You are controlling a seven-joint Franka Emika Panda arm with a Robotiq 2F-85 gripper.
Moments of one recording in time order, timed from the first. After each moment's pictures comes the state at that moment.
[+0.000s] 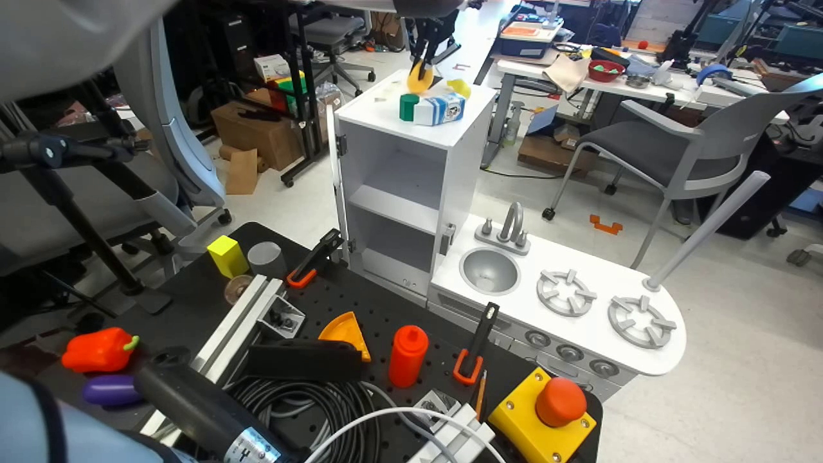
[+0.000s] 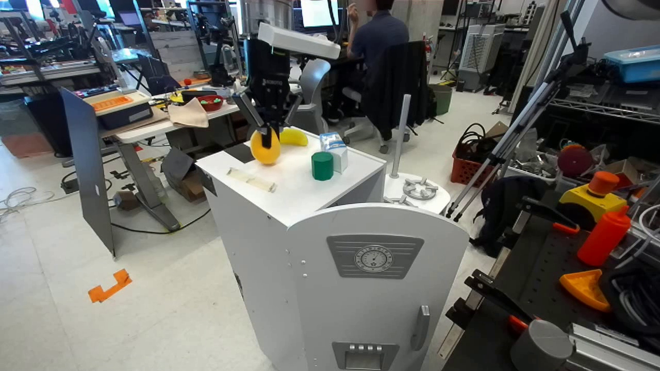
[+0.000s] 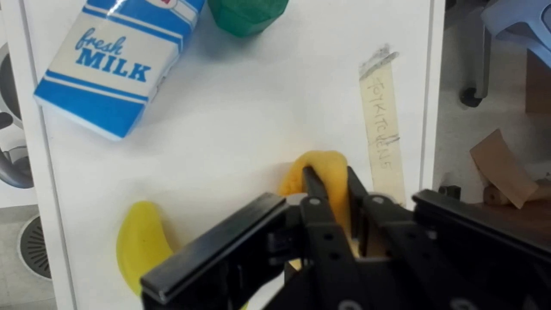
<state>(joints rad) 0.19 1.21 0.07 -0.54 0.17 1.64 0.11</state>
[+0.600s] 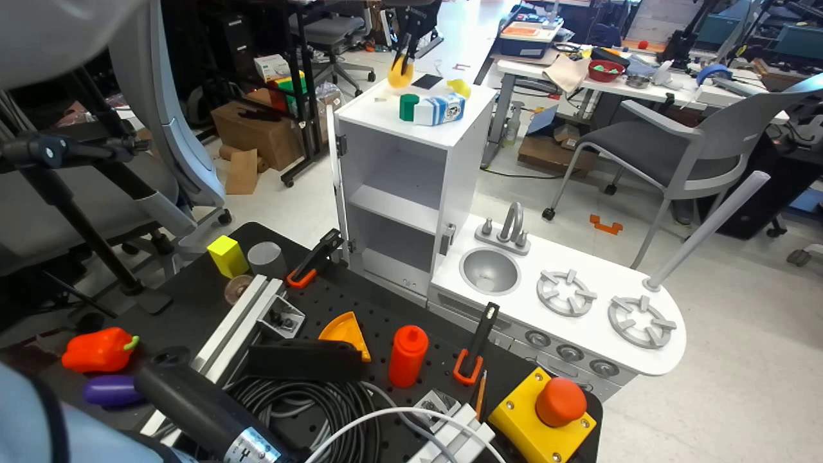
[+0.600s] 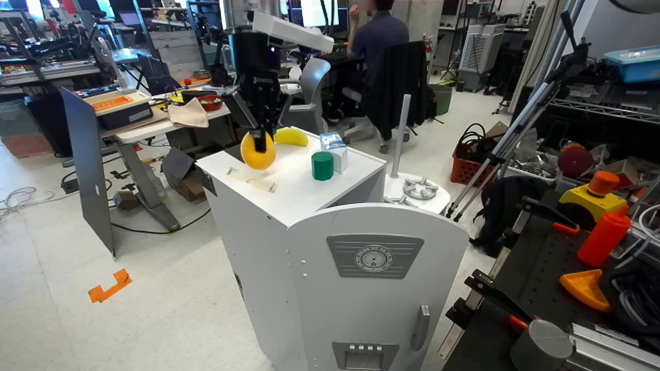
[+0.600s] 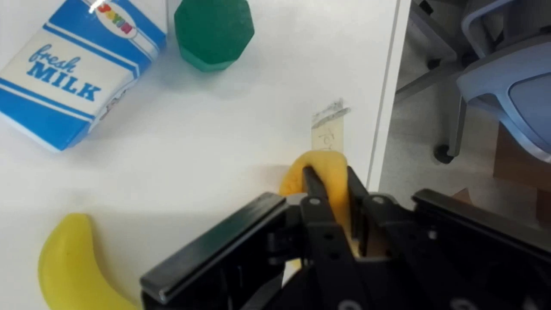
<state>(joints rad) 0.23 1.19 0.08 -0.54 0.17 1.56 -0.01</state>
